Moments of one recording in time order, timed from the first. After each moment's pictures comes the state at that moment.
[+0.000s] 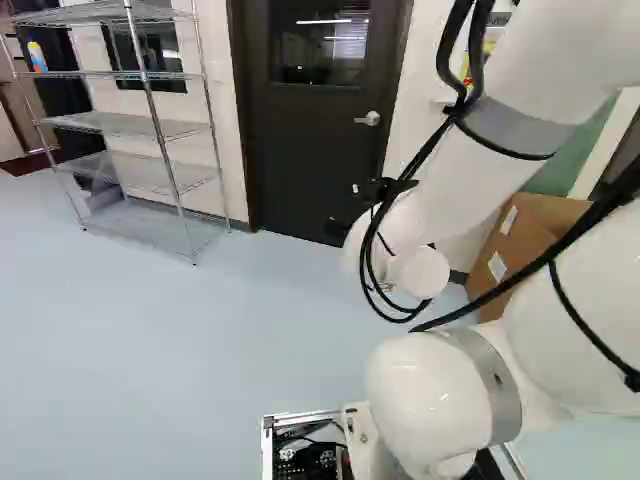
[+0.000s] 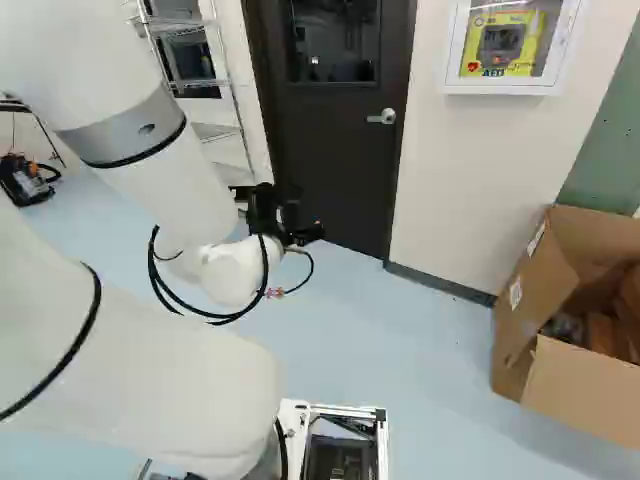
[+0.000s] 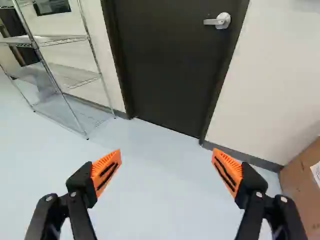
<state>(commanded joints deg) 0.0 16.0 -5.0 0.0 50.0 0.0</state>
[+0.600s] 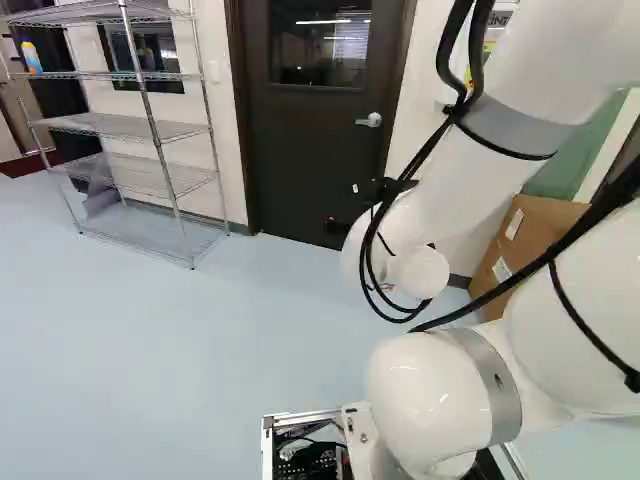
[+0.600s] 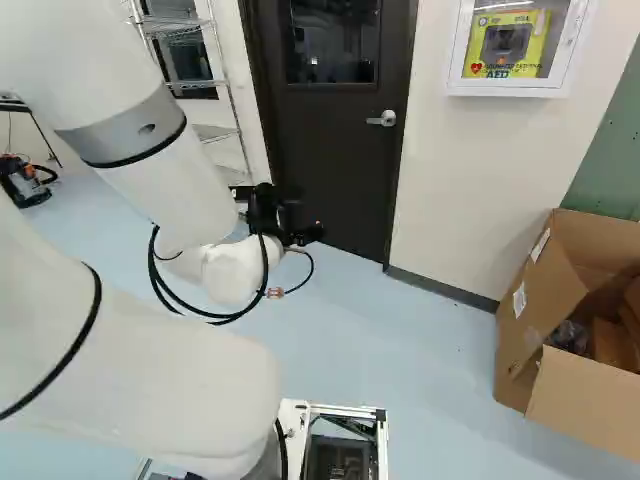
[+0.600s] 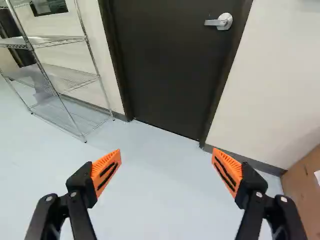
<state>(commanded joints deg) 0.0 16.0 -5.0 0.0 50.0 0.0</state>
